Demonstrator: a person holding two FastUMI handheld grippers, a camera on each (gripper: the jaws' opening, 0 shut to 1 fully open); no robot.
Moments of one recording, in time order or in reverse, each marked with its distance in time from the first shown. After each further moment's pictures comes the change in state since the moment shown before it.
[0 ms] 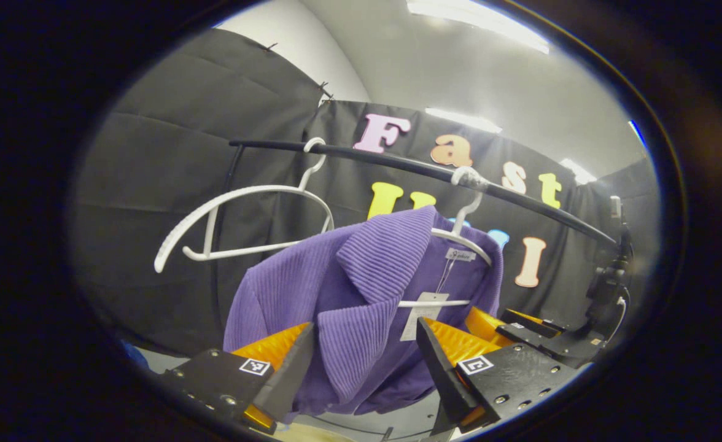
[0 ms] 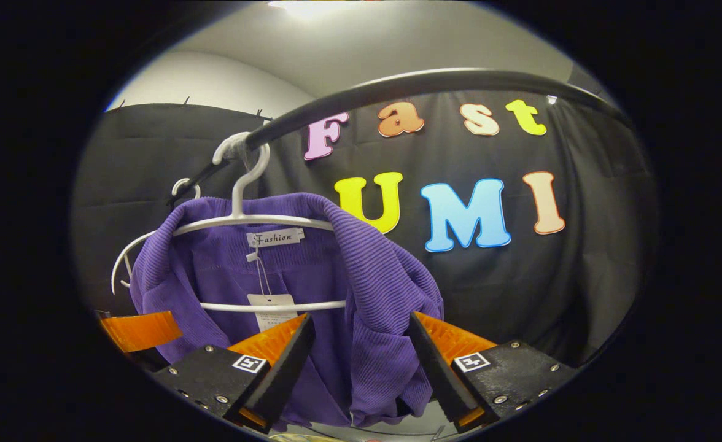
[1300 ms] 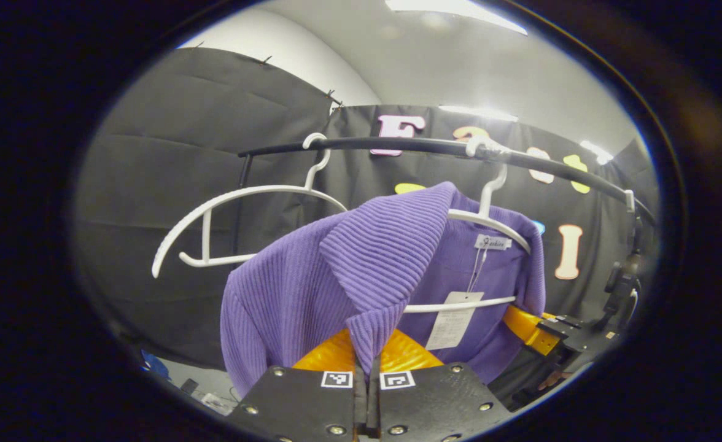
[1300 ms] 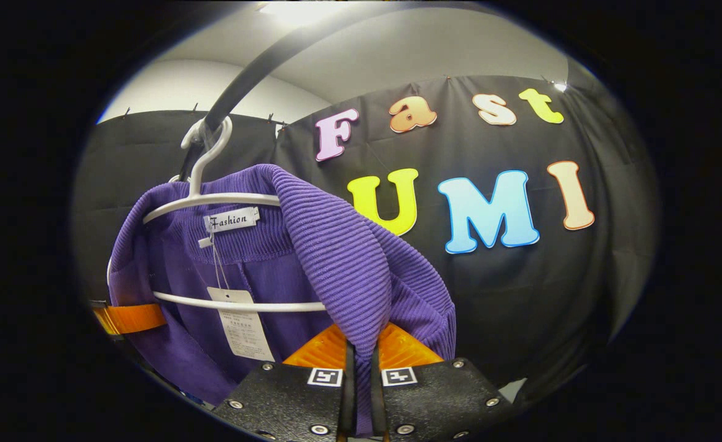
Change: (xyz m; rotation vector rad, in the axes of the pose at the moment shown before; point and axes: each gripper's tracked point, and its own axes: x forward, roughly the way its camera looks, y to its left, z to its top) left arm 0.036 0.008 -0.011 0.072 -0.034 0.084; right arm 0.046 -0.021 -0.011 0.011 -0.036 0.133
